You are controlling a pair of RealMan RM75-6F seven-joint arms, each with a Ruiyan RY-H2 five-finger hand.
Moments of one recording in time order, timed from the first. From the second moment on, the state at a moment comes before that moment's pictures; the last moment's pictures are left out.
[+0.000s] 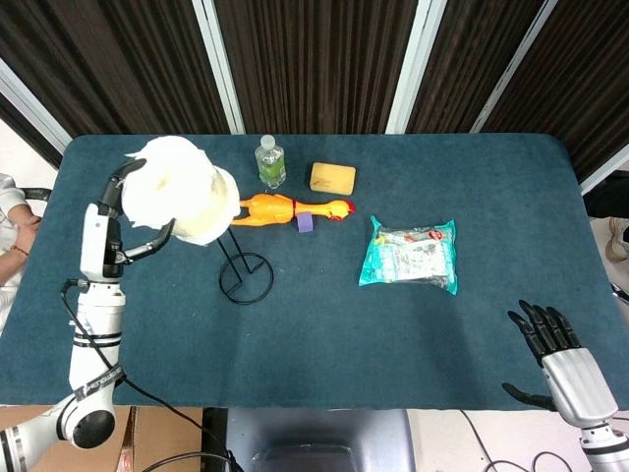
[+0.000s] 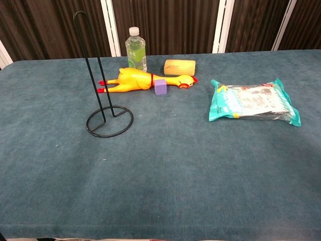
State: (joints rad) left arm -0.49 -1.33 -0.57 -1.85 1.24 1.32 -0.46; right arm 0.02 -1.07 -0.07 -1.60 -1.75 1.57 0.02
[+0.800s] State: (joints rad) left arm -0.40 -1.53 -0.32 -1.21 1.29 1.30 -0.69; right arm 0.02 -1.08 -0.08 -1.60 -1.78 1.58 0.00
